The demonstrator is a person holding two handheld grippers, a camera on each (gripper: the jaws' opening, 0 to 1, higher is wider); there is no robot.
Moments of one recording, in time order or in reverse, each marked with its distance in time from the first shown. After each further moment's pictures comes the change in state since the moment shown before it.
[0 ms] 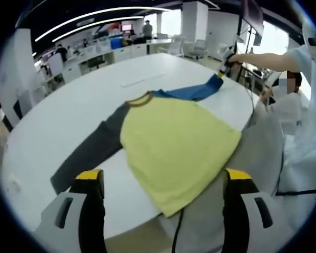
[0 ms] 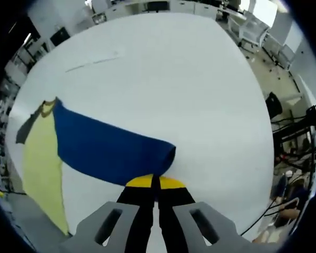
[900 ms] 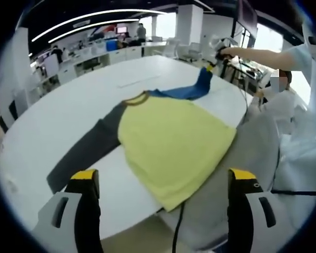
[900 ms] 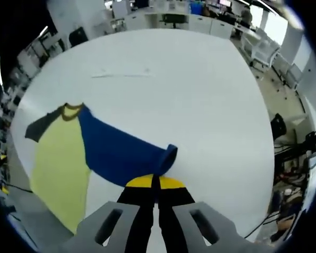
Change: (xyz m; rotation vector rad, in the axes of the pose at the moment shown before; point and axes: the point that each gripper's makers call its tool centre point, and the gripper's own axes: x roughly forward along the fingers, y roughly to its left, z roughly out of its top) left arm -0.009 0.005 -0.015 0.007 -0.026 -0.049; right arm -0.037 0.079 0.039 -0.094 -0.102 0.047
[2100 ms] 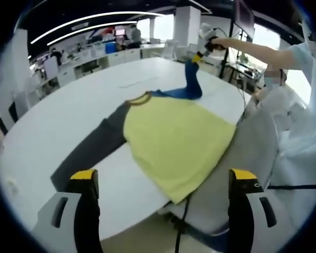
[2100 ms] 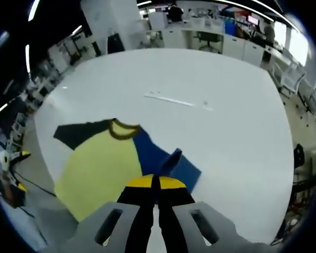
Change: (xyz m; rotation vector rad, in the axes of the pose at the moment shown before) left arm -0.017 0.017 -0.011 0.017 -0.018 -0.009; right arm -0.025 0.133 0.072 -0.143 -0.129 0.212
